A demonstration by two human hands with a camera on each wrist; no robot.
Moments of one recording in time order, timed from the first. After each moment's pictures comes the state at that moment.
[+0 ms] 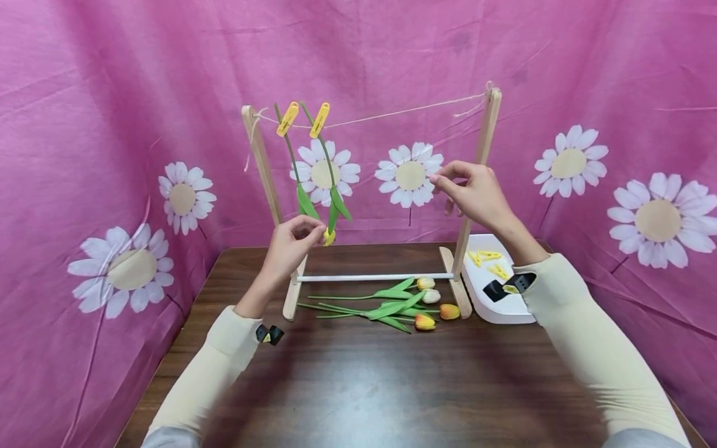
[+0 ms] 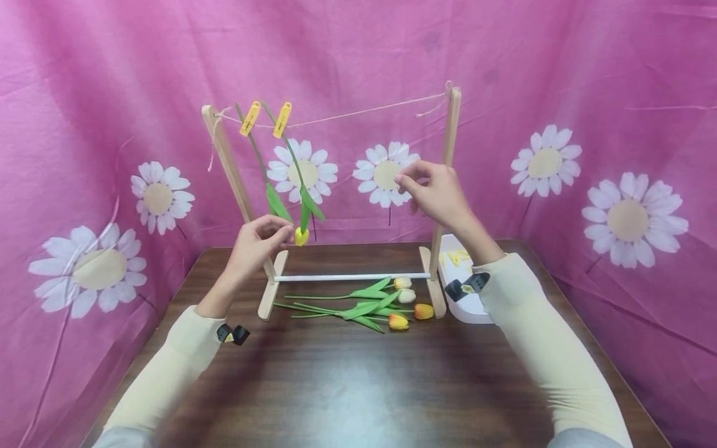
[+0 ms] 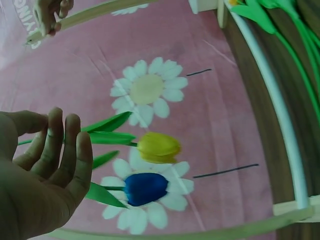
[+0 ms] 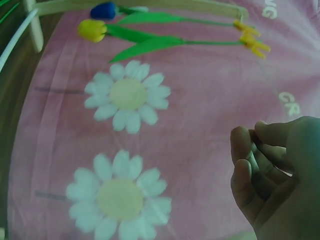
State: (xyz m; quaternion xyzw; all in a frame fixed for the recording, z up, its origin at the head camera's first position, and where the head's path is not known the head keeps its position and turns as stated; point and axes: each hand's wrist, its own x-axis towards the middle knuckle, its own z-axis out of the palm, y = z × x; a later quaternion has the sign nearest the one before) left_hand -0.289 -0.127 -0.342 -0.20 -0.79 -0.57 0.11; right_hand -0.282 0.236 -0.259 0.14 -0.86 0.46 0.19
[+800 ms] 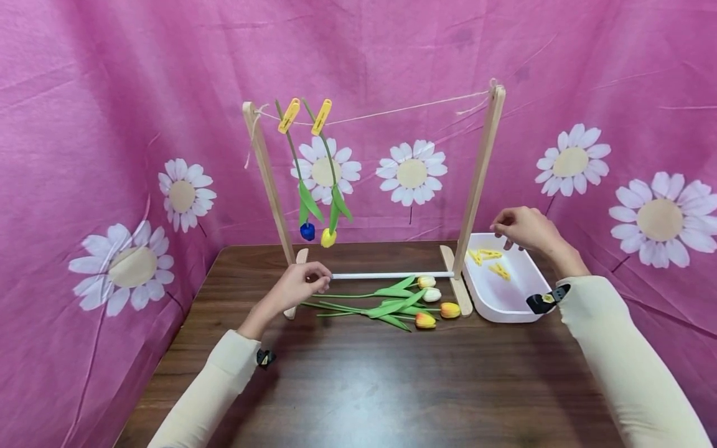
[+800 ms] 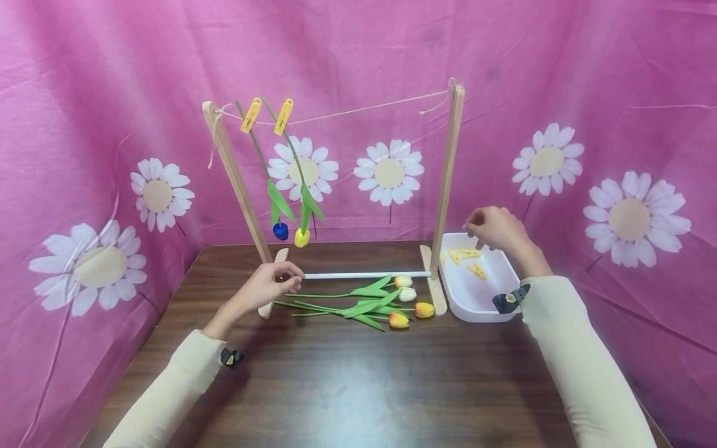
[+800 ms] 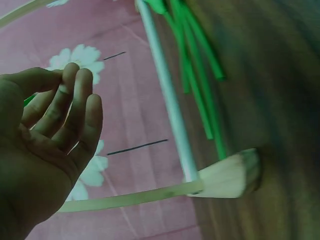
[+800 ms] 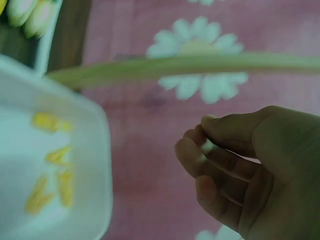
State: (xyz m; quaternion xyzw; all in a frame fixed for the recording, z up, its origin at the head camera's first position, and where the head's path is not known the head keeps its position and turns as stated) left_hand -0.288 -0.150 -0.432 -0.27 -0.85 -0.45 -0.03; right_hand -0.296 0.367 -0.343 0.07 -0.97 0.23 0.02
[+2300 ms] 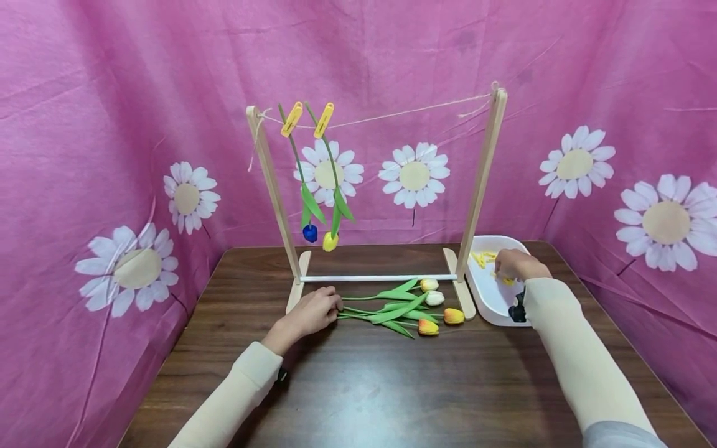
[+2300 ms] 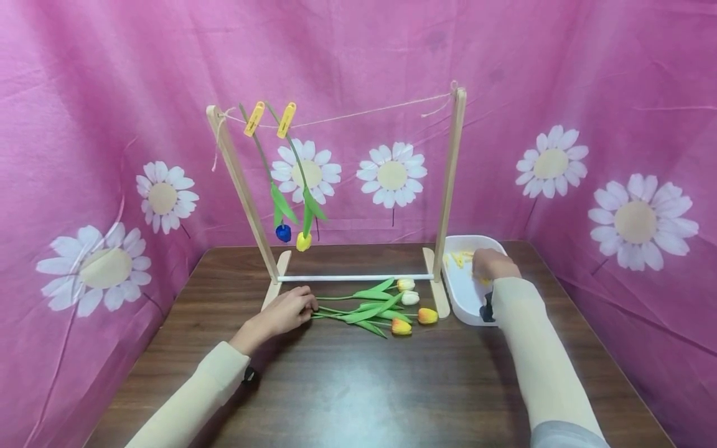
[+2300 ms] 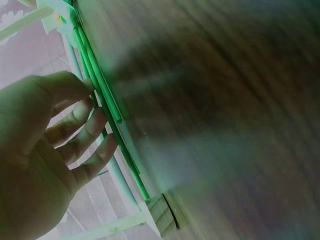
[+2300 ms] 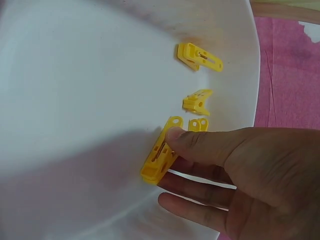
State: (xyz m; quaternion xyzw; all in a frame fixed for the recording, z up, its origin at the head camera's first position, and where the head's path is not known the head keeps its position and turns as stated) left_hand -0.281 -0.132 -0.496 -0.40 -0.91 -0.10 0.06; right_hand -0.324 0.392 -0.438 -0.01 -0.97 0.14 -0.20
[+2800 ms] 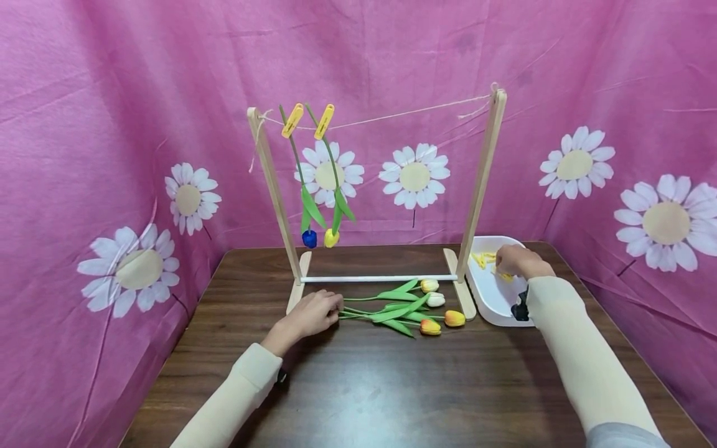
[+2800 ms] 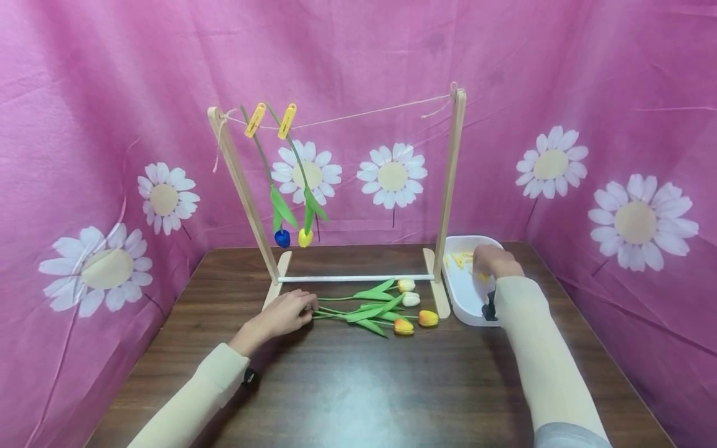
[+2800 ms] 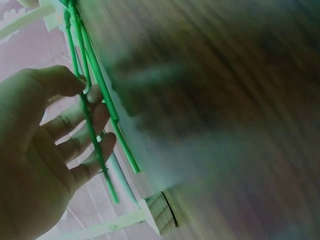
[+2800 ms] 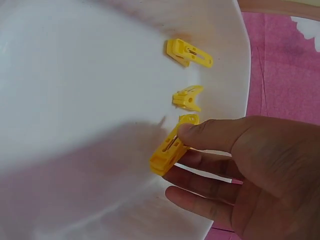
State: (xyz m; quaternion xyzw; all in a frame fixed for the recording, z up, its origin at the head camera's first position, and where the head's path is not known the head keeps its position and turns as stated) left_hand -0.279 -0.134 -0.495 -0.39 -0.91 -0.11 0.07; right_hand -0.335 0.397 -0.440 0.00 -0.98 0.12 -0.17
